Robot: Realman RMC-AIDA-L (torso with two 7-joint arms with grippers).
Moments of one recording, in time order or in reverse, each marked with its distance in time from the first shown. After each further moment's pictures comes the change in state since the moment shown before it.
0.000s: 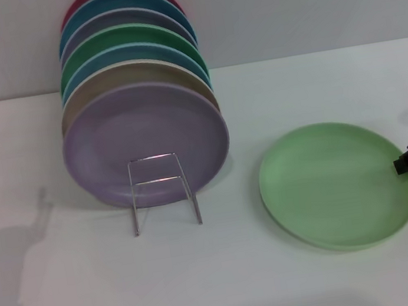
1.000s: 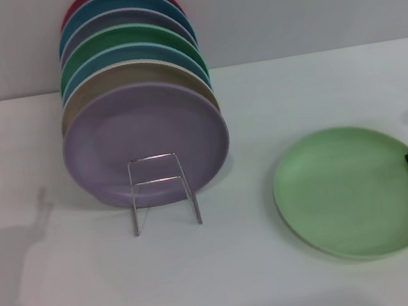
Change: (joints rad) left arm 0.000 0.000 0.000 0.000 -0.001 0.004 0.000; right arm -0.006 0.003 0.008 0.027 -0.032 -0.014 -0.057
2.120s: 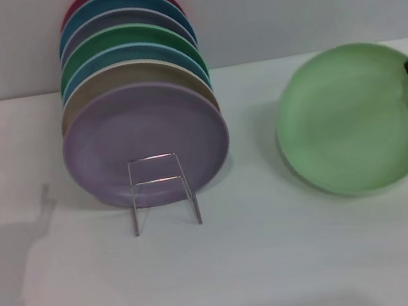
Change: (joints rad) left arm -0.012 0.000 0.000 -0.002 0.000 0.004 0.004; right arm -0.115 0.041 -0.093 0.297 0.107 -0.209 -0.206
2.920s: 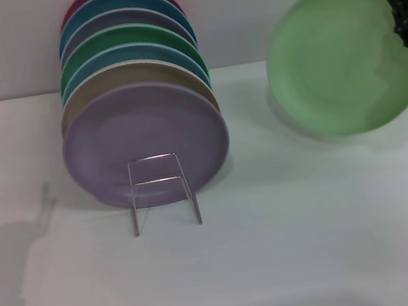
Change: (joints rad) left arm -0.004 0.002 0.000 0.002 -0.001 0.001 -0.002; right arm -0.217 0.005 -0.447 0.167 -0.114 -0.593 -0.040
